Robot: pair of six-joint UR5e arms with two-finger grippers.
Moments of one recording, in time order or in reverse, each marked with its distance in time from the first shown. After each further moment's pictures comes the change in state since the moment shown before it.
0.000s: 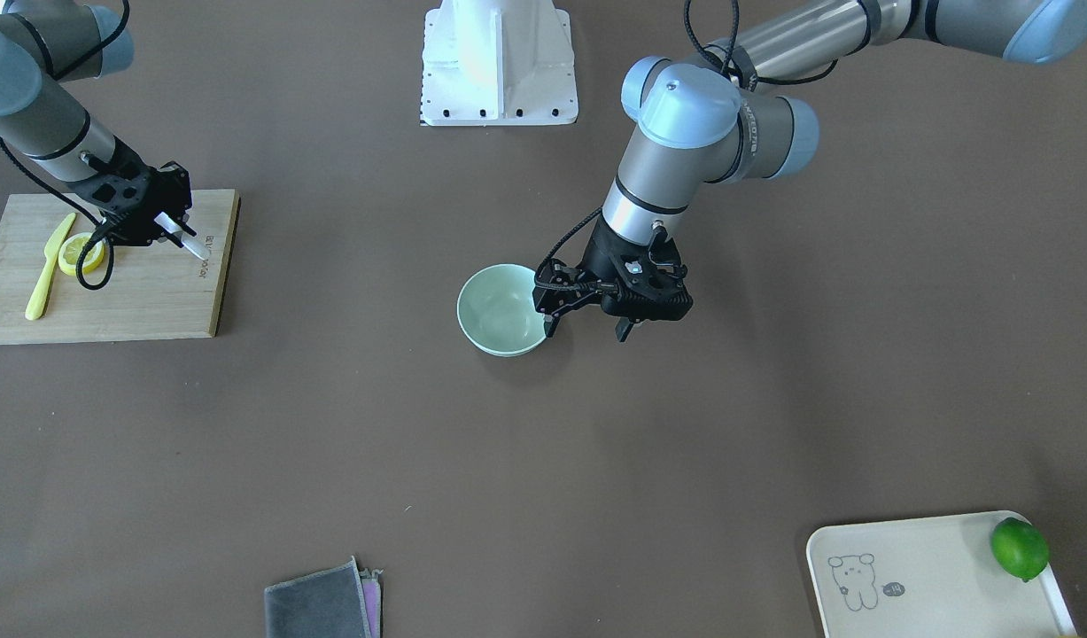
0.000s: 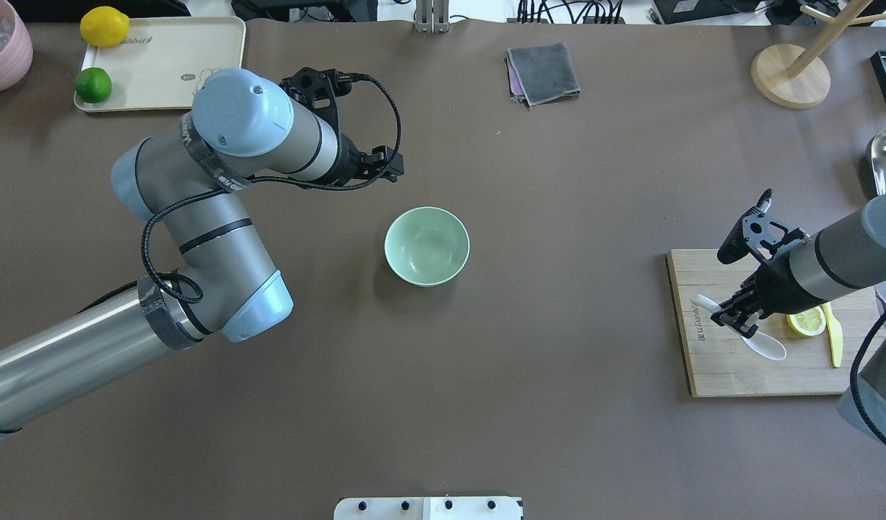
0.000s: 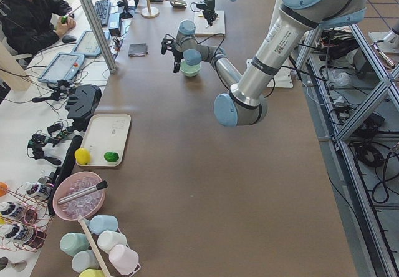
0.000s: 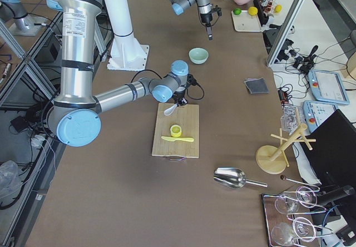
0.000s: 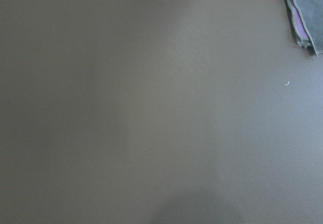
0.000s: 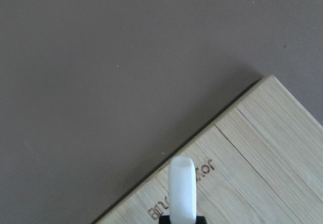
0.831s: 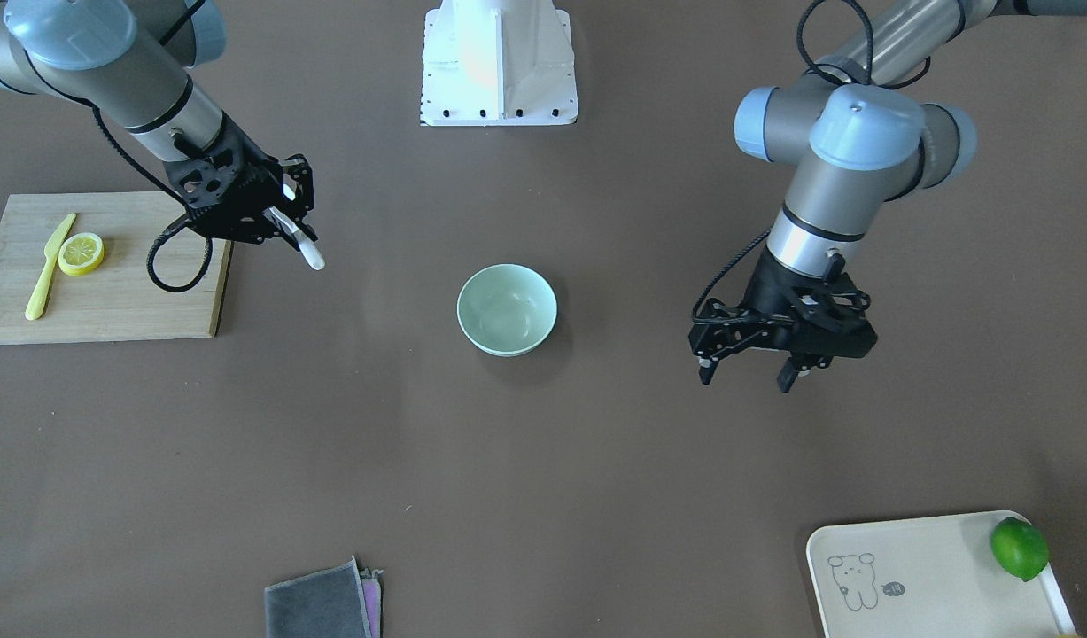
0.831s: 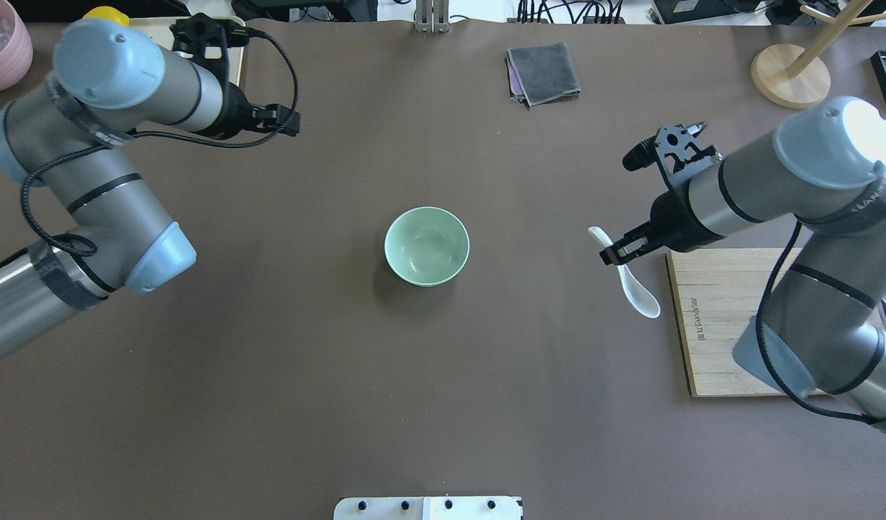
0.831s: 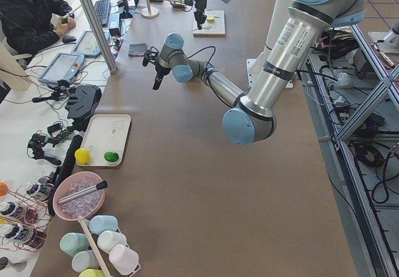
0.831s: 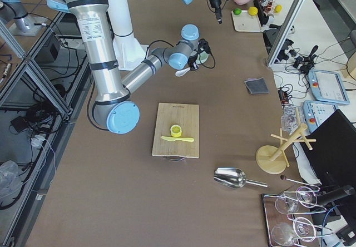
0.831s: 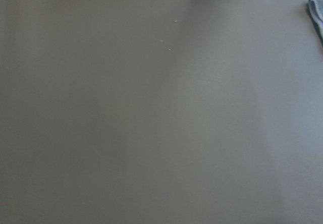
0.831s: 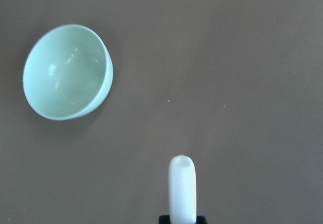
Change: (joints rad) left arm -0.212 0.213 -0.053 -0.067 0.005 0.300; right arm -0.009 0.426 -0.001 -0.166 -0.028 0.529
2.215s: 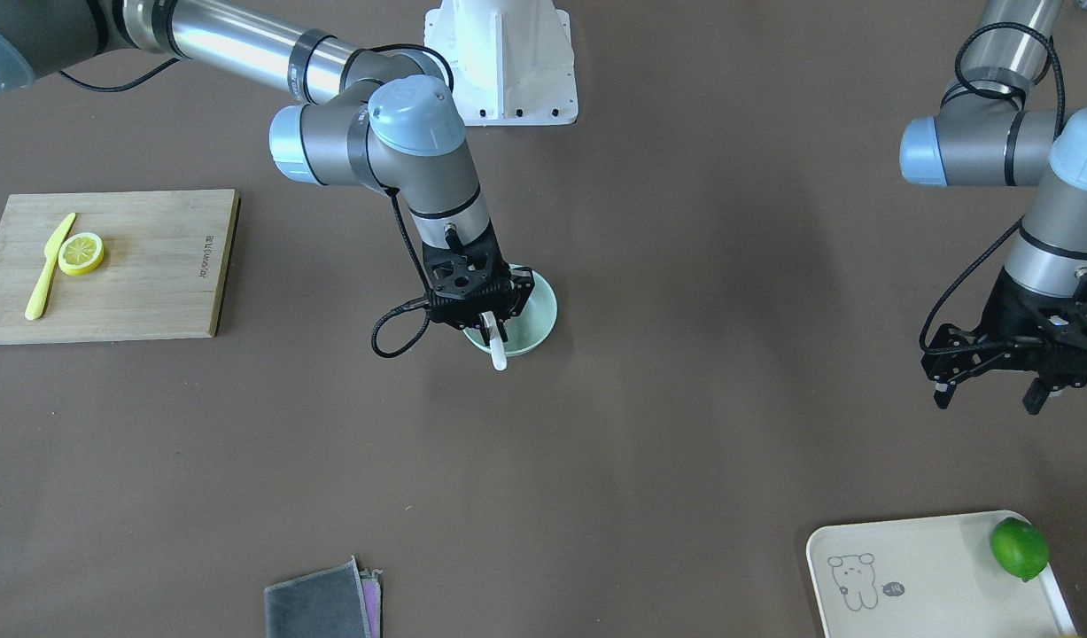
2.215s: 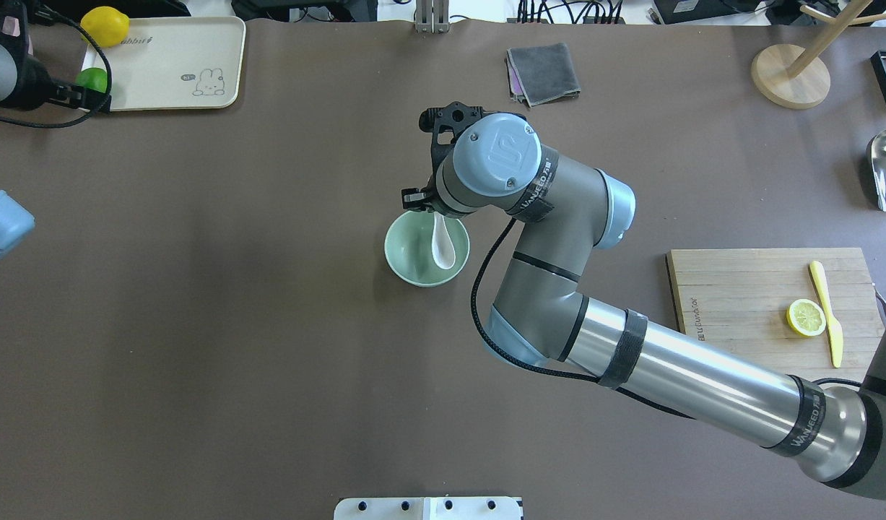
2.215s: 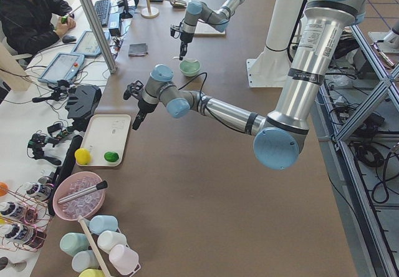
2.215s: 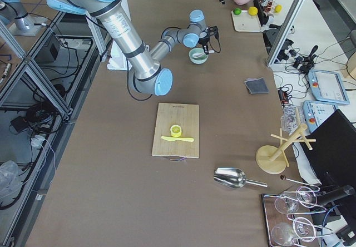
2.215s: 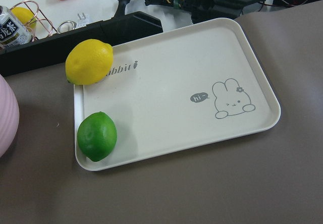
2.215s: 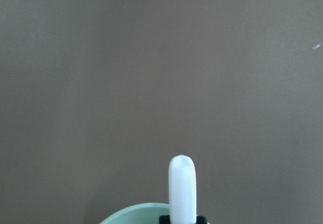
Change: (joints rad) left arm -0.199 0.196 0.038 -0.063 -0.005 0.352; right arm -0.199 0.462 -0.522 0.084 -0.408 0.394
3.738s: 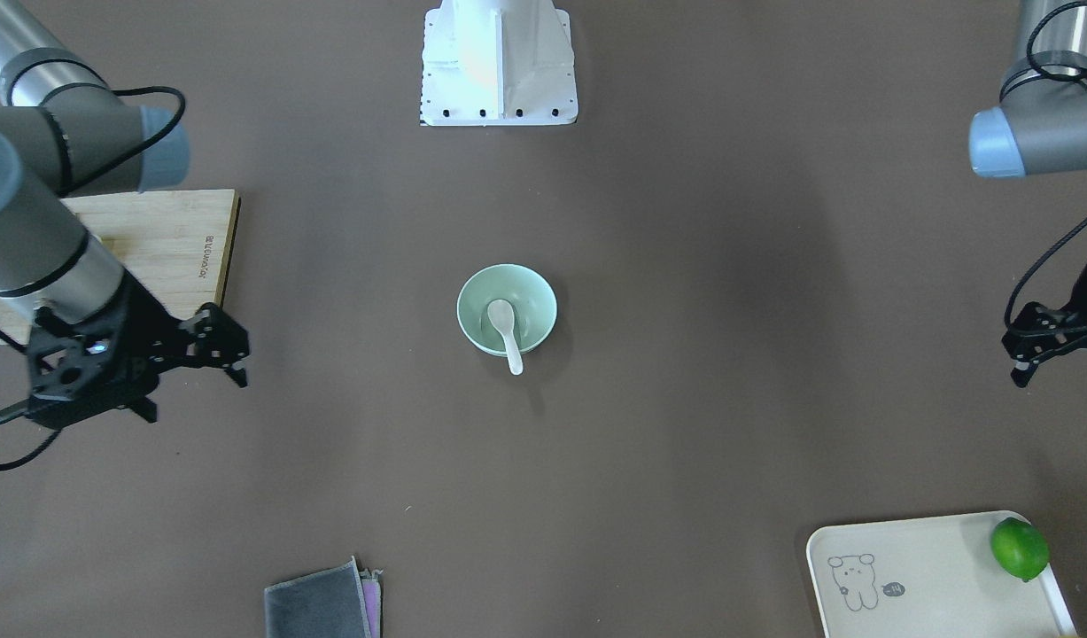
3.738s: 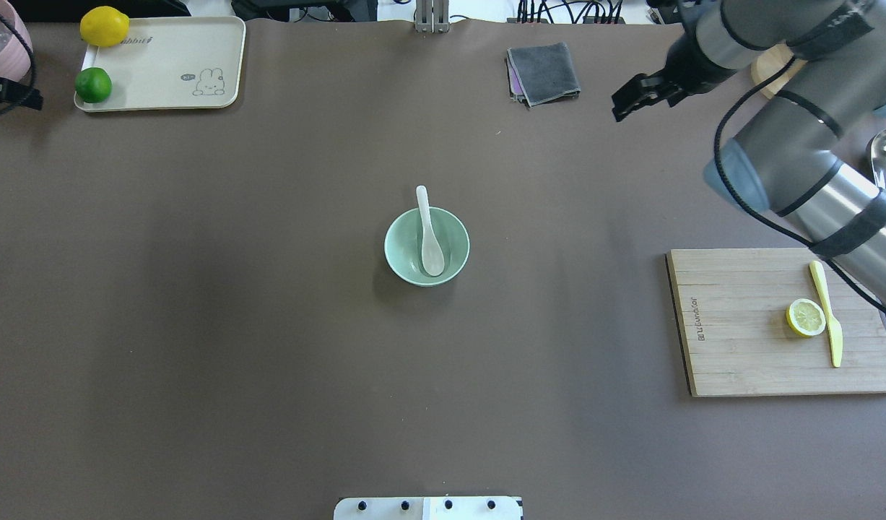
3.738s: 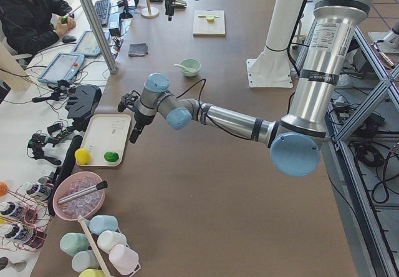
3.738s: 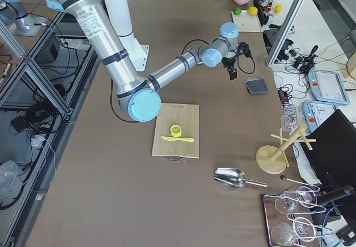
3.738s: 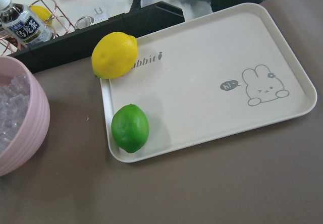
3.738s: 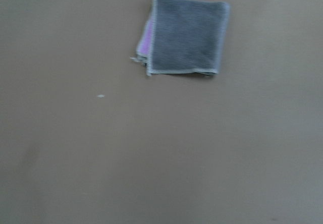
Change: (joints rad) left arm -0.168 0.094 -0.013 0.012 -0.165 0.137; right arm 0.501 -0.333 0.177 -0.109 0.436 -0.621
